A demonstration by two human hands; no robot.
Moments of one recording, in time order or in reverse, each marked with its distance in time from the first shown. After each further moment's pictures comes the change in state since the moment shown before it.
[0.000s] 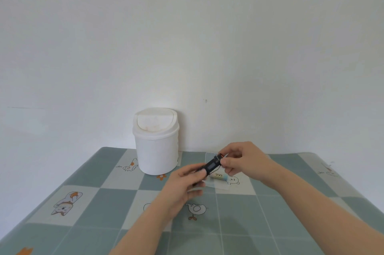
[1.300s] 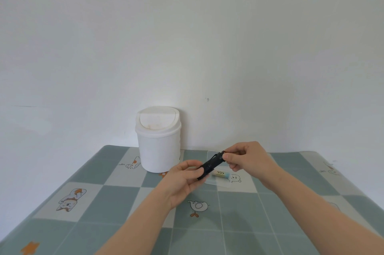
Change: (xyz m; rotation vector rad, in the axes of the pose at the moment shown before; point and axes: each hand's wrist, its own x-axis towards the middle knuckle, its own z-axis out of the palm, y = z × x) left_hand 0.012 0.006 -0.005 -0.301 0.046 -0.154; right_hand 0.002 0.011 0.006 0.143 0.166 0.038
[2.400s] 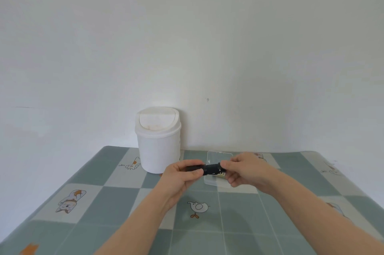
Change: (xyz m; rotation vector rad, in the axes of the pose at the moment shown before) left_hand -0.002 0.002 -0.005 0.117 0.061 0.147; right_hand -0.009 -0.004 0.008 0.013 -0.216 0.220
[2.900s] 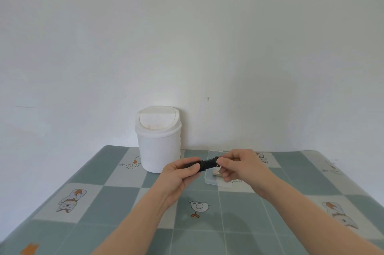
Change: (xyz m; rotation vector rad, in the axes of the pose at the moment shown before) left_hand -0.003 0.006 0.000 -0.108 0.006 -0.022; right_hand 0.001 0.005 0.009 0.187 0.100 -0.157
